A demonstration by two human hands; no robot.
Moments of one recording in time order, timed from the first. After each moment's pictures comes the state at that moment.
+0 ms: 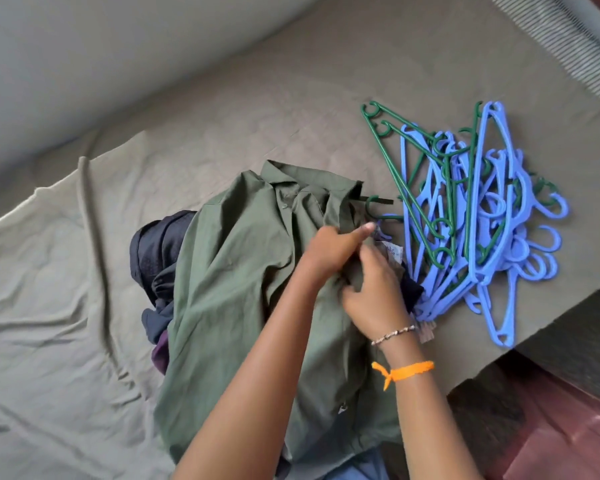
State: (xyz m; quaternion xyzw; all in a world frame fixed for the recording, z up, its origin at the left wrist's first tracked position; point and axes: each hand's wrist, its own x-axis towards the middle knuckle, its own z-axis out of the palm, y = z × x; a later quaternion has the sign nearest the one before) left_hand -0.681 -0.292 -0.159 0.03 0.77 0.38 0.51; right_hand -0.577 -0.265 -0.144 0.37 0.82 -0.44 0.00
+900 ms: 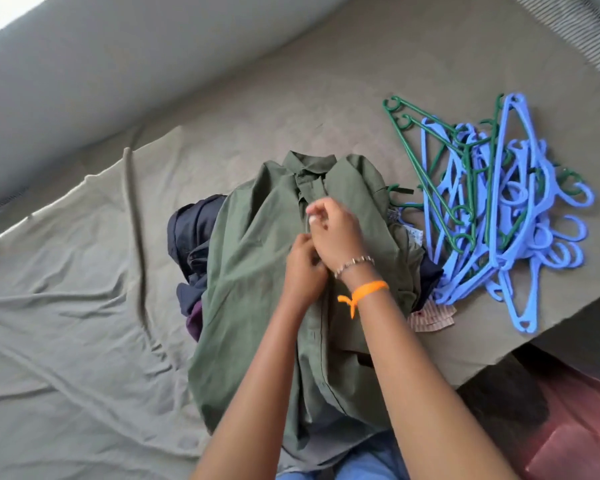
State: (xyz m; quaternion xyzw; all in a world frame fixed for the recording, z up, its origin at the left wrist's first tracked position) left_hand -0.648 -0.386 -0.178 0.13 0.85 0.43 0.28; right_hand -0.643 -0.304 -0.146 0.35 0.80 -0.49 0.00
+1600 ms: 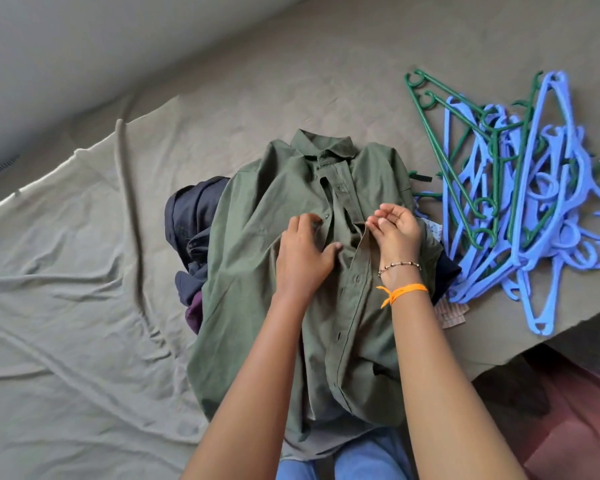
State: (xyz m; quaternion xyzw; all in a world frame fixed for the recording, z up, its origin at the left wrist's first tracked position) left_hand -0.666 -0.392 -0.202 0.14 0.91 0.32 0.23; right_hand -0.618 -0.264 -0.227 0.53 0.40 -0.72 -0.19
